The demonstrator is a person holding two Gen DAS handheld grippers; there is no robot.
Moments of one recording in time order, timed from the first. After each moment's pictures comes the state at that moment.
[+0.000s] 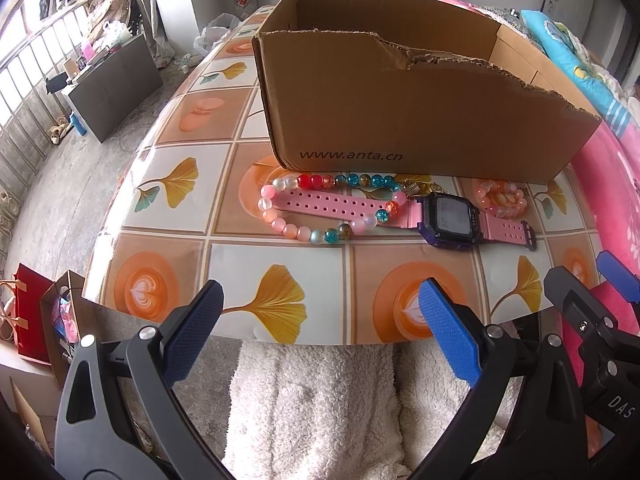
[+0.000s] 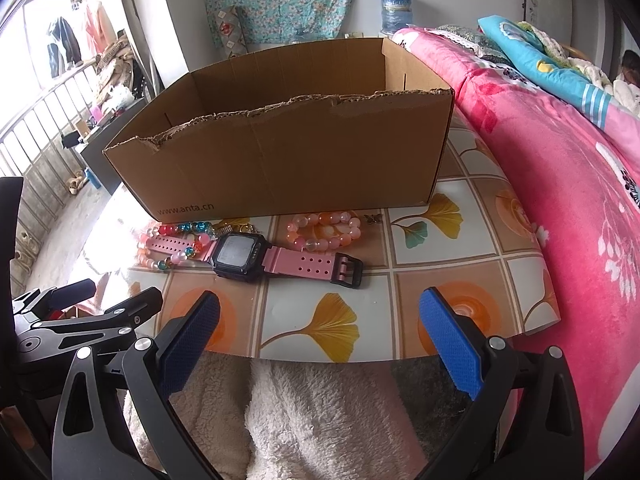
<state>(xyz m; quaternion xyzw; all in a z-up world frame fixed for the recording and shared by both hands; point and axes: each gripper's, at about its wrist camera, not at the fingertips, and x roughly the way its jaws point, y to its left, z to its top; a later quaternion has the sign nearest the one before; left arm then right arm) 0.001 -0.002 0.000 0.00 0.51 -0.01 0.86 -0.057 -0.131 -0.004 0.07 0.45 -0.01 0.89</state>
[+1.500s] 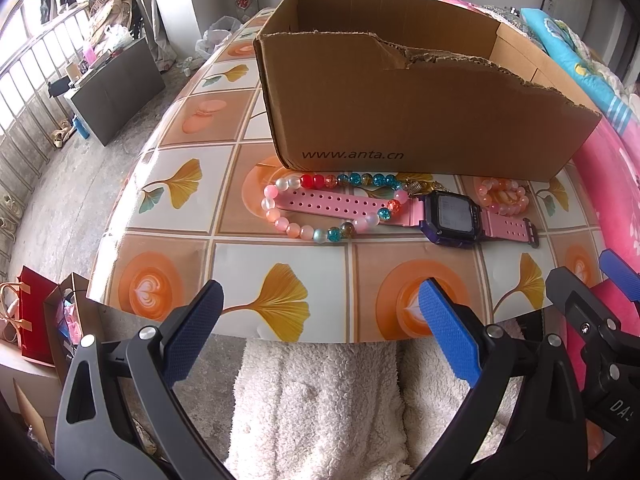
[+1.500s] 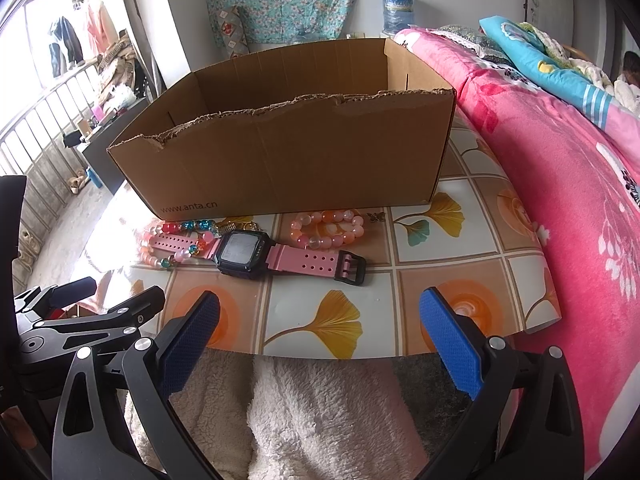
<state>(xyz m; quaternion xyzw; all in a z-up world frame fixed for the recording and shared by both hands) 0.002 0.004 0.003 0.01 0.50 -0.01 0.86 -0.059 -0.130 -0.004 0.07 0.45 -0.01 0.89</state>
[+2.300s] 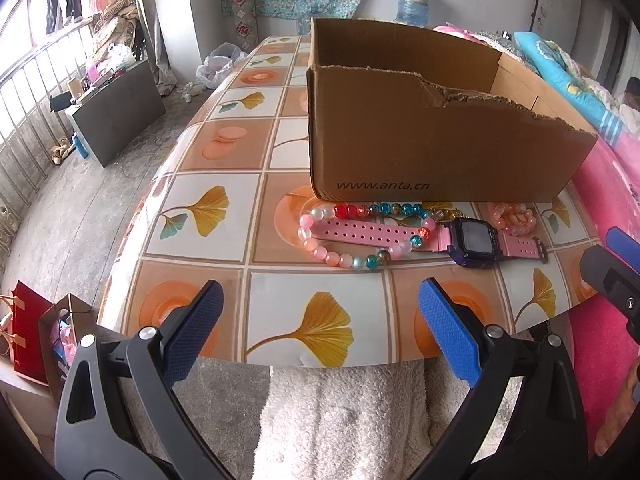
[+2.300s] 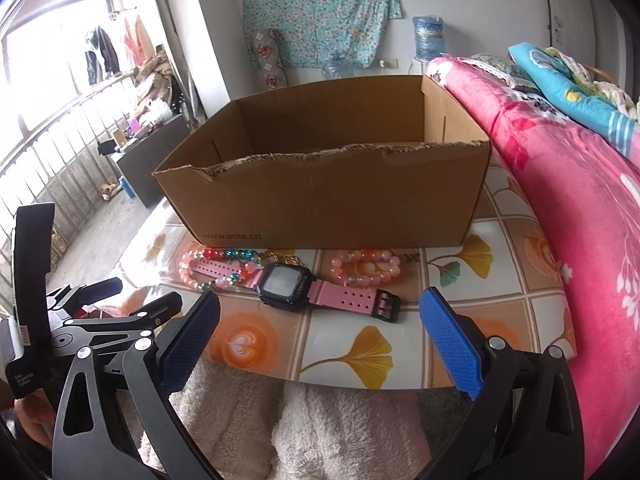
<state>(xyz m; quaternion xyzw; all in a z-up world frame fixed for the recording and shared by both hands) -0.003 0.041 0.012 0.01 0.44 -0.02 0.90 -0.056 -0.119 0.019 0.08 0.39 0.07 0.91</state>
